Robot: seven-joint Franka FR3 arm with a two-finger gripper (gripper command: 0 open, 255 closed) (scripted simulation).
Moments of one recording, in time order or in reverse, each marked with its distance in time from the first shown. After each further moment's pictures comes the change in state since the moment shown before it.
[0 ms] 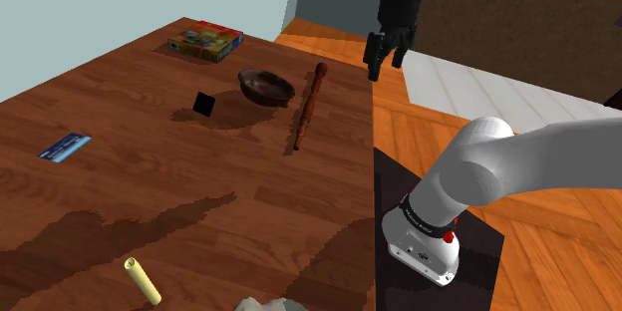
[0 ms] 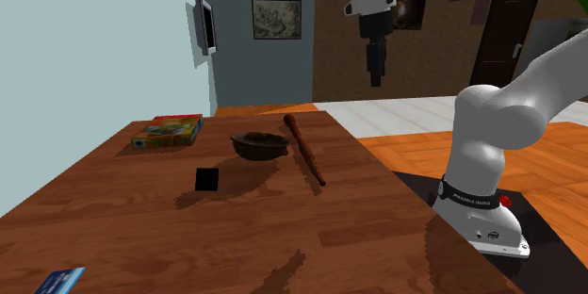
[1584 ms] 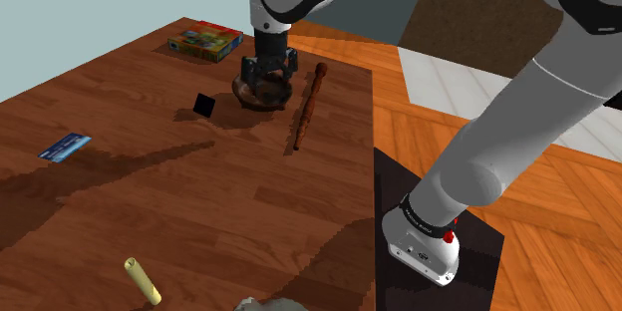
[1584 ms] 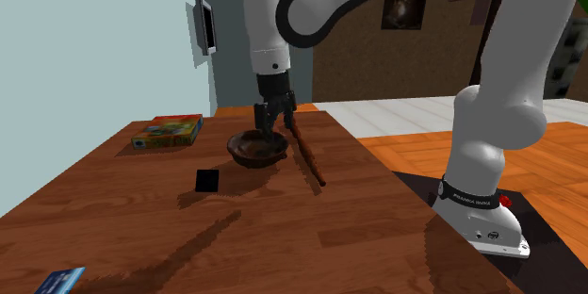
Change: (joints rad) arm 0.024 0.753 0.171 0.289 0.057 0.540 0.285
